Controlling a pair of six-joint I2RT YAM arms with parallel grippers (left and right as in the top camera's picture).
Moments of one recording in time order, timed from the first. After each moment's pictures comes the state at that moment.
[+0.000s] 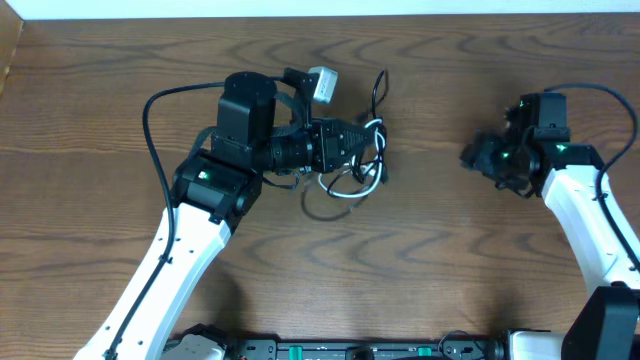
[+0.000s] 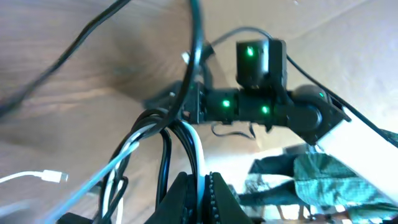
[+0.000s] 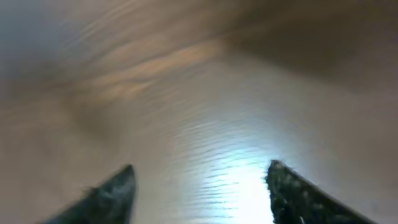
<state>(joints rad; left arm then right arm) -0.40 1.31 1.19 -0.37 0.81 -0.59 -0.02 1.51 1.03 -0.64 -0.26 0.39</state>
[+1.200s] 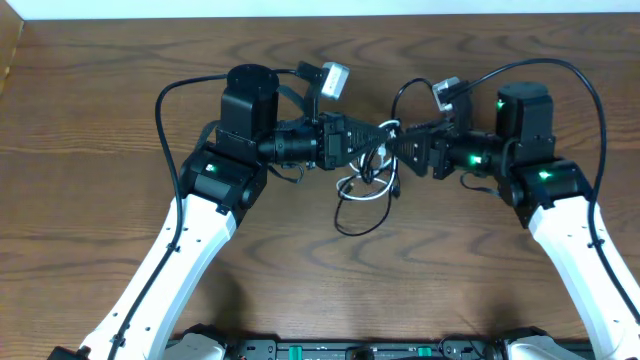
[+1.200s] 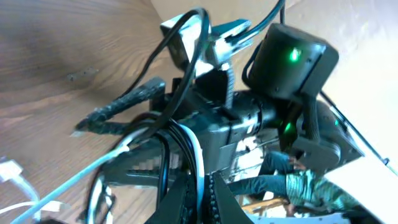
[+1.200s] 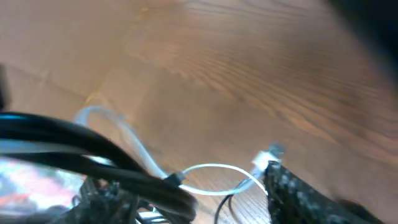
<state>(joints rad) -0.40 1.35 1.19 -0.23 0.96 -0.65 0.22 1.32 1.04 -0.38 -0.74 0.26</state>
